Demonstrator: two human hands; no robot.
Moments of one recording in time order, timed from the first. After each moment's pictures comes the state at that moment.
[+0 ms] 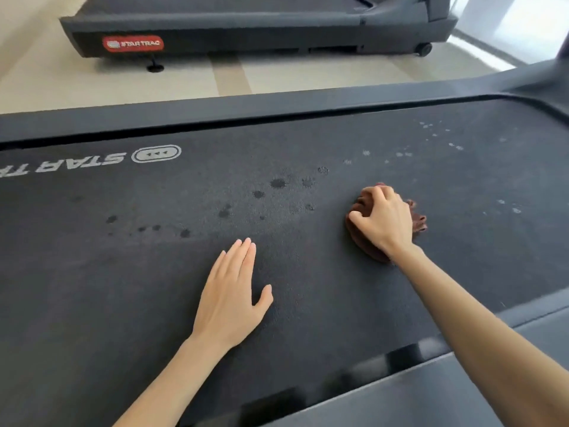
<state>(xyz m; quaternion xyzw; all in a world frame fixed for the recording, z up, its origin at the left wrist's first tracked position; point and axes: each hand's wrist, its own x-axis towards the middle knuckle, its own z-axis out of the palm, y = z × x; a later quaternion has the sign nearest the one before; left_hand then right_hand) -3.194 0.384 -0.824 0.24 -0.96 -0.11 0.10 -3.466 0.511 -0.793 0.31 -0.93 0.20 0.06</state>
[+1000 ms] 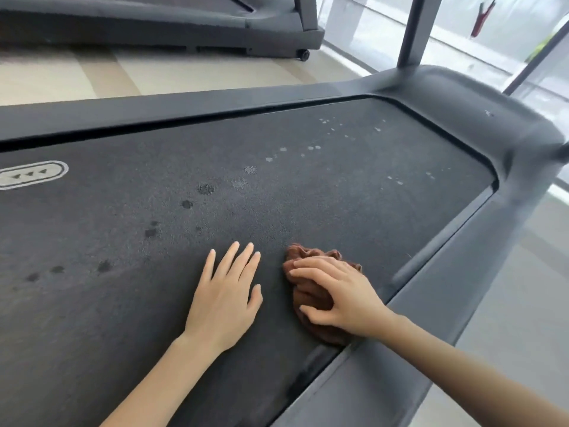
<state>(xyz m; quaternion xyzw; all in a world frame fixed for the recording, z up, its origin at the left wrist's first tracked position) -3.236 0.392 -0.816 0.05 -0.99 -0.12 0.05 -3.333 0.599 -0.792 0.50 -0.86 0.14 0.00</state>
